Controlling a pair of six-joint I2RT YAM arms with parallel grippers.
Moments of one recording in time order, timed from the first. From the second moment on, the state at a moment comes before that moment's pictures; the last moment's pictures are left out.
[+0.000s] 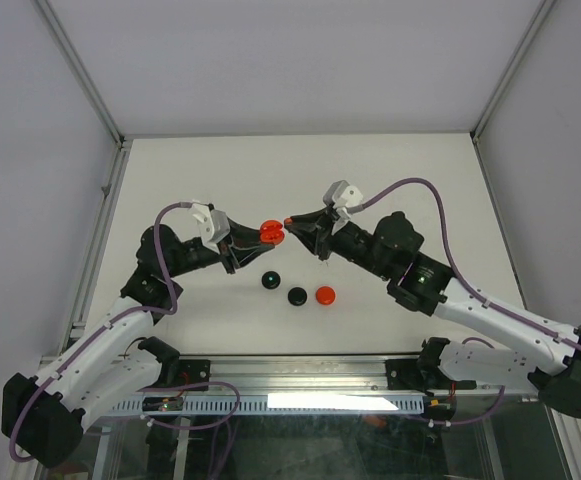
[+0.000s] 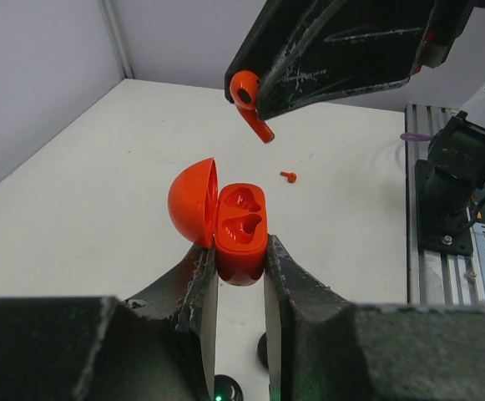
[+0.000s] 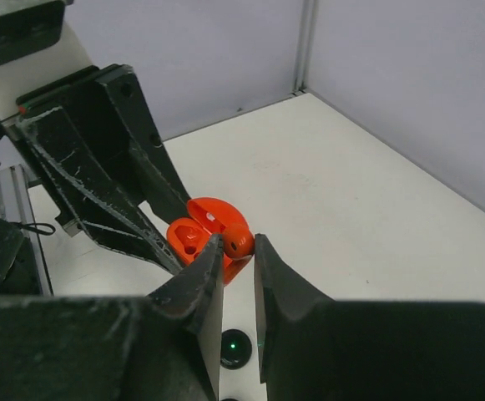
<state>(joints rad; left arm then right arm) -0.51 0.83 0.57 0.38 0.72 -0.03 0.98 1.00 0.90 0.15 -0.02 -0.02</state>
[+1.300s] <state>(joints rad) -0.51 0.82 0.51 0.53 0.77 -0.24 1.09 1.04 0.82 0.31 -0.03 -0.19</state>
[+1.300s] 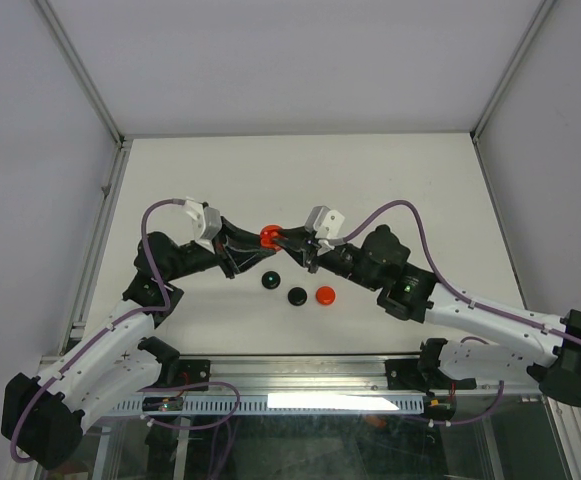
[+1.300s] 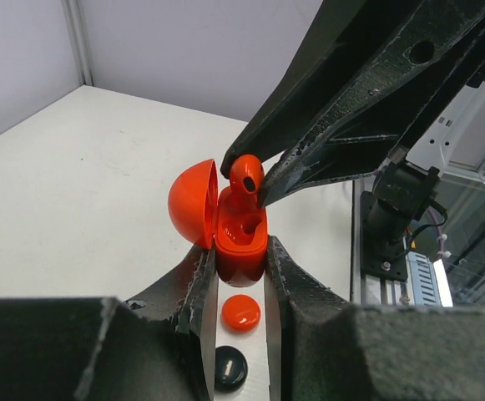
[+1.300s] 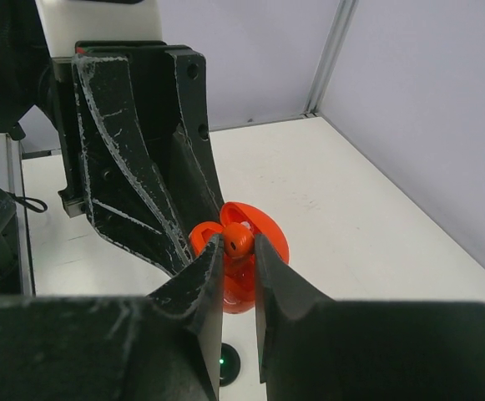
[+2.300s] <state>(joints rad) -0.49 0.81 0.49 0.57 0.77 -0.32 1.09 1.03 0.82 0.25 -0.09 -0.17</state>
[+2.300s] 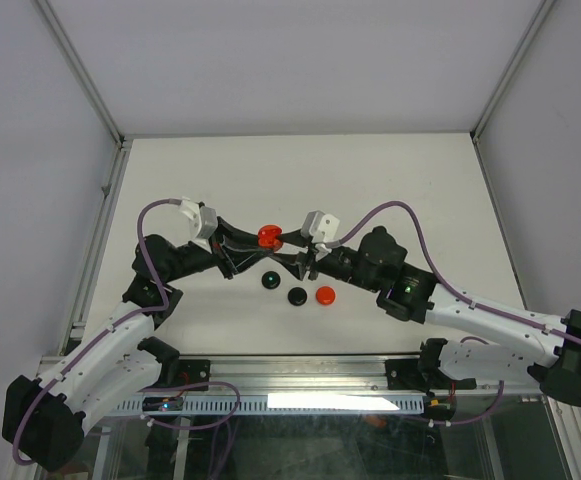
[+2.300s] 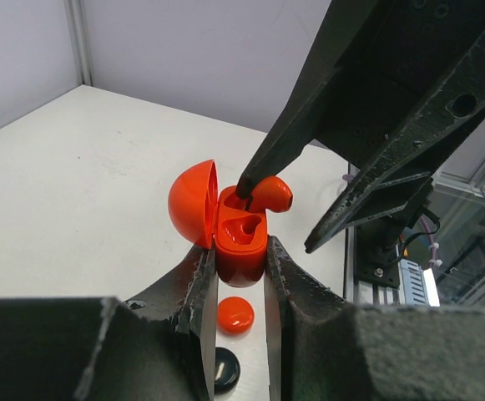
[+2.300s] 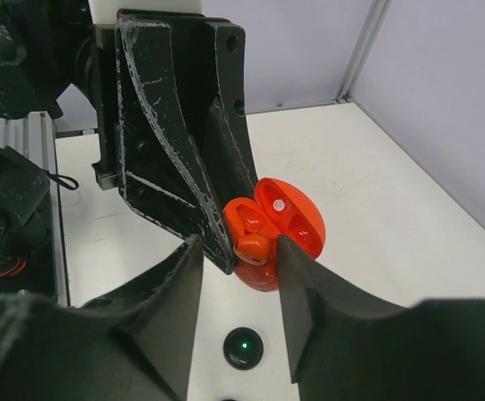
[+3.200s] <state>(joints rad) -0.49 0.78 0.49 0.50 0.75 -0.23 1.10 1.02 0.86 0.17 0.15 -0.05</state>
